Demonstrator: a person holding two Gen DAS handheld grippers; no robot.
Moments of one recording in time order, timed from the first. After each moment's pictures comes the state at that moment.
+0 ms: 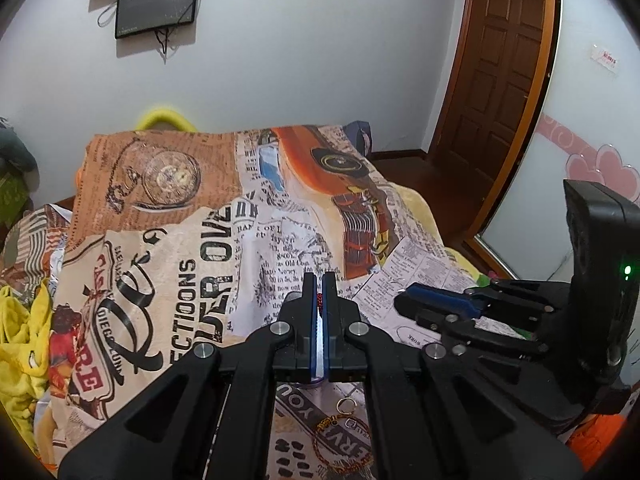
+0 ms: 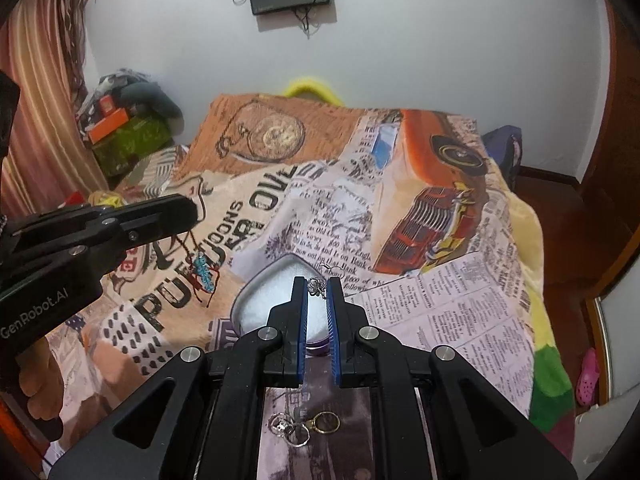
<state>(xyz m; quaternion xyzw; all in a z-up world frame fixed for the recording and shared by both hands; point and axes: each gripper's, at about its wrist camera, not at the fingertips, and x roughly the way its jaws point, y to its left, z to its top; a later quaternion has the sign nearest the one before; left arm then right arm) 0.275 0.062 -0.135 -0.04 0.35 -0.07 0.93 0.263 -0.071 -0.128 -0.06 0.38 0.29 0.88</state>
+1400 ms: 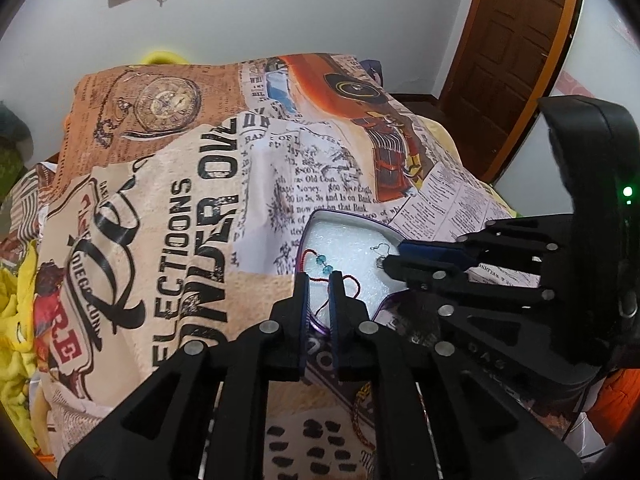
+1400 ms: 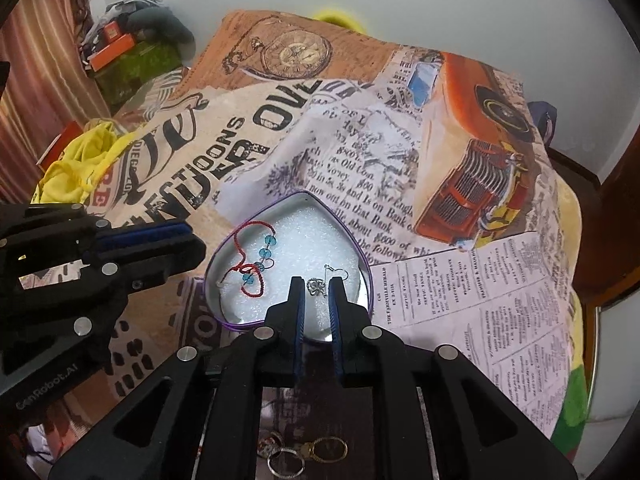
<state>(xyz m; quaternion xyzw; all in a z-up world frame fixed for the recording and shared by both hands) 0.291 0.078 -0.201 -0.03 0.44 -0.07 0.89 0.286 -0.034 -0.173 -0.14 0.47 0.30 0.82</state>
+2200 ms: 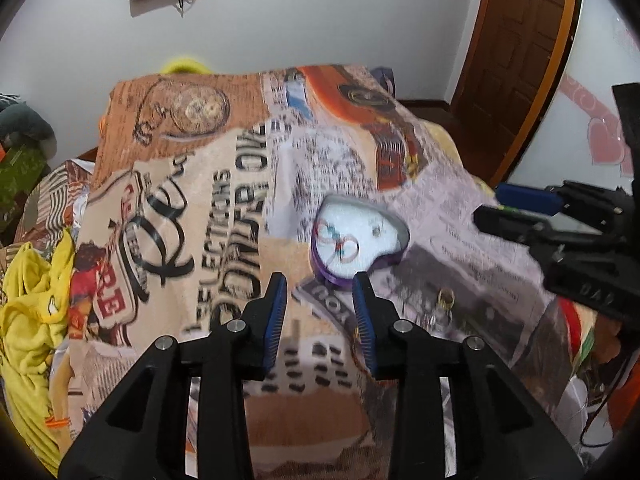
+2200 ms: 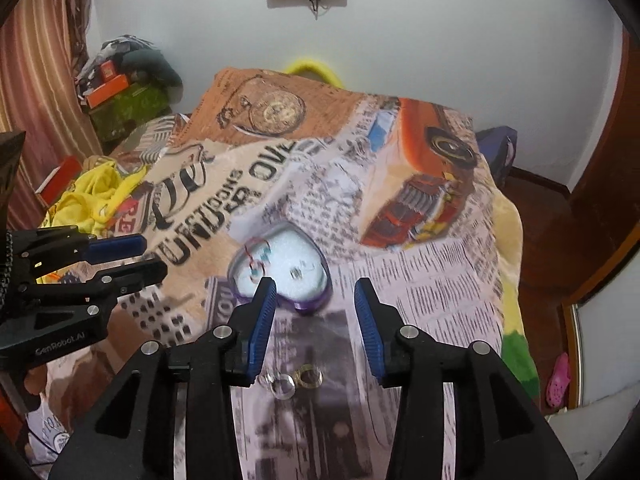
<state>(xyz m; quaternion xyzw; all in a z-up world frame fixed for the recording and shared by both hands) 0.233 0.080 -0.173 -0.02 0.44 -0.04 0.90 0.238 -0.083 -0.113 -0.11 0.41 0.27 0.86</state>
